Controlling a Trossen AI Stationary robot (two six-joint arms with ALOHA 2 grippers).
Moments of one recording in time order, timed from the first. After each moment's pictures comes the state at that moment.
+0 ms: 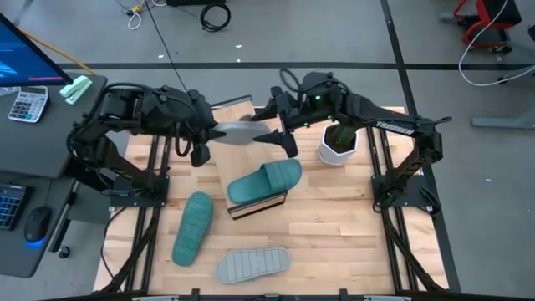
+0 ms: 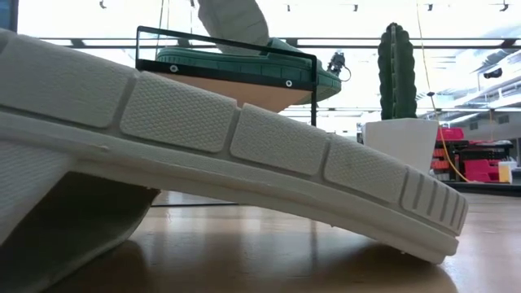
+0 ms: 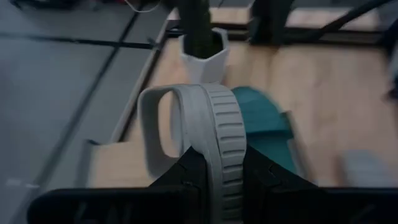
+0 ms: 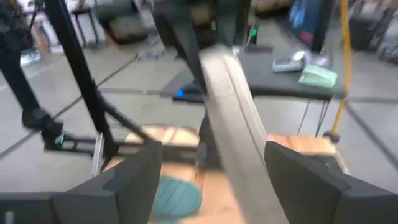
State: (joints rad) left arm 0.00 1.48 2.19 -1.38 -0.29 -0.06; right arm -0.21 1.62 1.81 -0.36 -0.40 0.00
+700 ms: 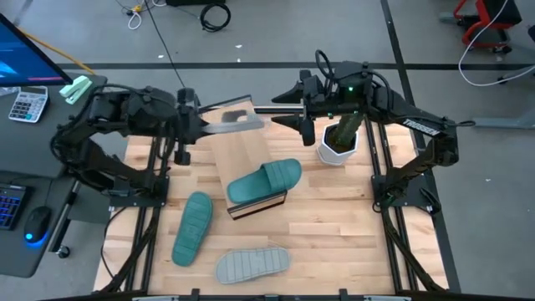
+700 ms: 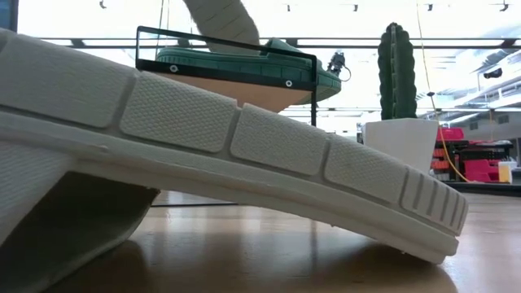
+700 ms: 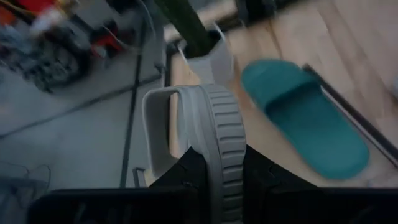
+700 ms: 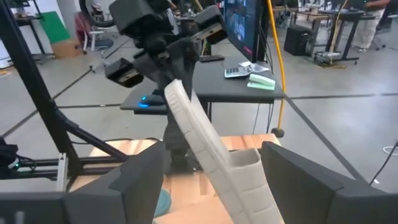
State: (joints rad) left arm 0.03 1.25 1.87 -1.20 -0.26 0.40; right arm -0.23 1.50 1.81 -0.47 -0.21 0.03
